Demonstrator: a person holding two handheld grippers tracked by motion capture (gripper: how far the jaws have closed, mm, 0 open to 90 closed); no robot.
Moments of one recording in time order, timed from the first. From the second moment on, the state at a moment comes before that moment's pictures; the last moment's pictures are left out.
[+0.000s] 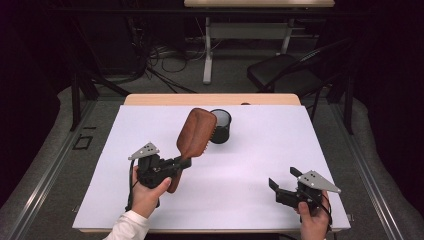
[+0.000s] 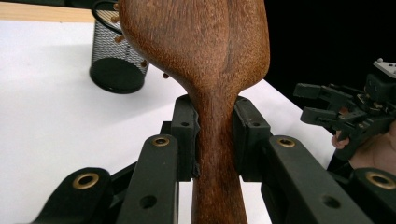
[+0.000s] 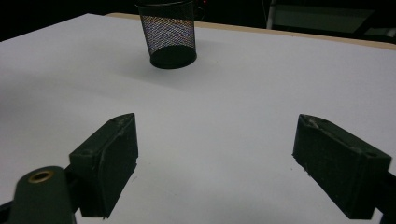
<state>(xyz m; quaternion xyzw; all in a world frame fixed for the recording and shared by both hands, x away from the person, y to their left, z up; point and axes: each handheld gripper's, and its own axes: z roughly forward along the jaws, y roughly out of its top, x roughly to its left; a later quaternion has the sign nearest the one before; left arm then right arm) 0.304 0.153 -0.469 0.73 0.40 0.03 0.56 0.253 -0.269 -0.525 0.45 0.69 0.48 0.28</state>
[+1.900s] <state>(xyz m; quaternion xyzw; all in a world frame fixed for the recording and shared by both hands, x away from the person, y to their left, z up) 0.291 0.131 -0.475 0.74 0.36 0.01 0.57 0.256 -0.253 -0.515 0.45 0.71 0.47 0.26</state>
